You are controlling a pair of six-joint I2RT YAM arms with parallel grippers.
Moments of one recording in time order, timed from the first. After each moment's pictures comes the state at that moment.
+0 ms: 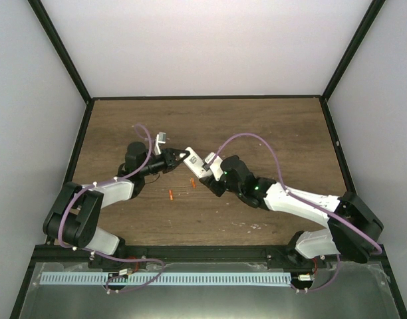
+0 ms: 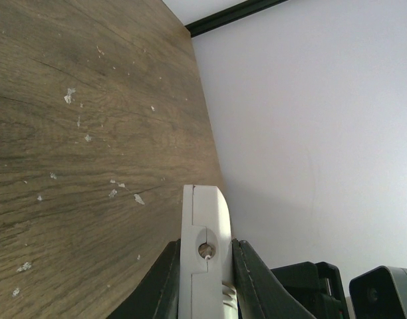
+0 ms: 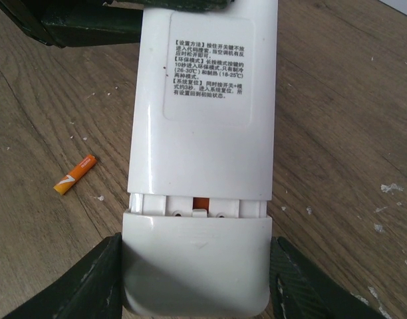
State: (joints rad) left arm -0.34 1.47 0.54 0.72 0.74 -1.09; right arm 0.88 1.33 0.73 0.01 0.04 -0.05
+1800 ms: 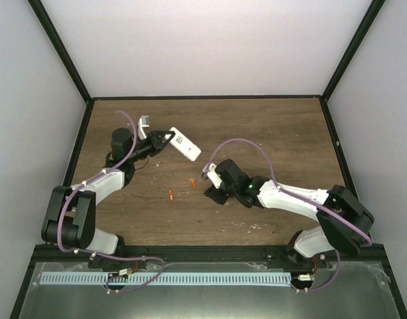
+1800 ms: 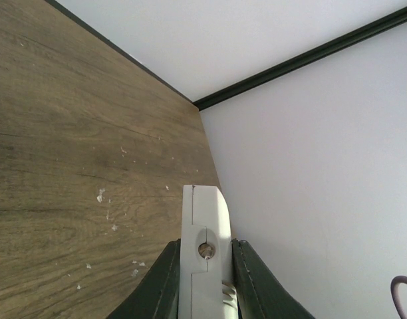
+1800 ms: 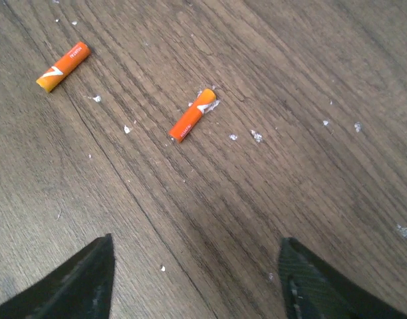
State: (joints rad) left arm -0.19 1.44 0.68 0.61 0.72 -1.02; right arm 0.88 1.41 0.75 -0.17 0.00 -0.08
